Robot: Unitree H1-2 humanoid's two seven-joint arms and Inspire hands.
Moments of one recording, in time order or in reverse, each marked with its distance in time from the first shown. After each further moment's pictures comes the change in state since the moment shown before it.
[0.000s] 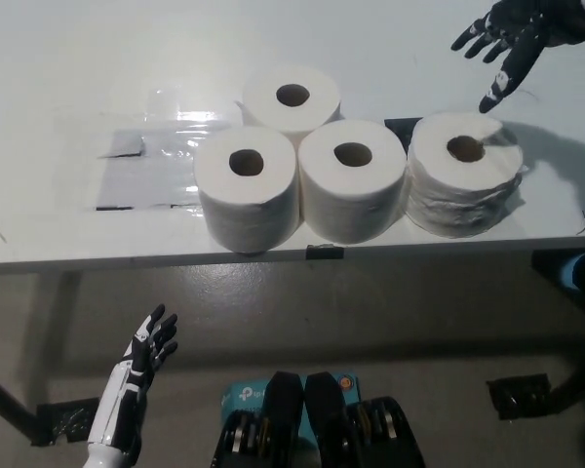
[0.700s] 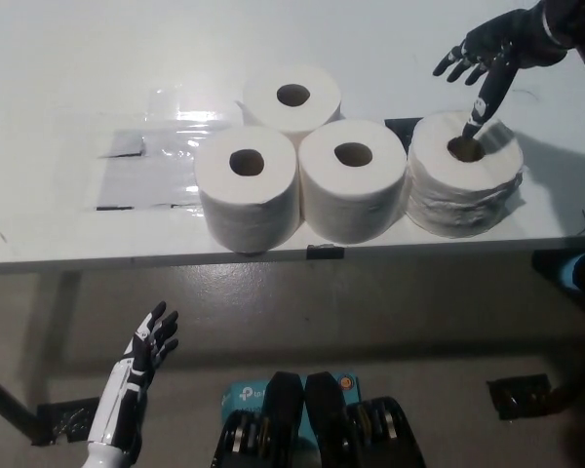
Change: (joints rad) left_arm 0.002 0.000 -0.003 -0.021 0.007 0.000 0.000; right_arm 0.008 0.062 -0.018 0.083 -0.075 -0.072 -0.049
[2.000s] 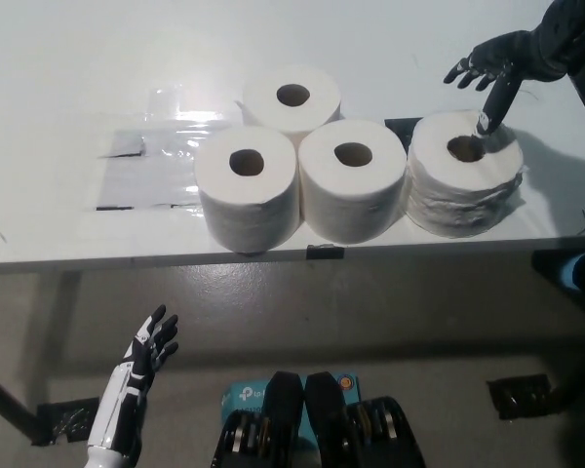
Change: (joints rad) left_arm 0.010 0.000 -0.001 -0.002 0.000 -0.003 0.000; right_arm 0.036 0.020 -0.024 0.048 -0.081 -0.041 -0.122
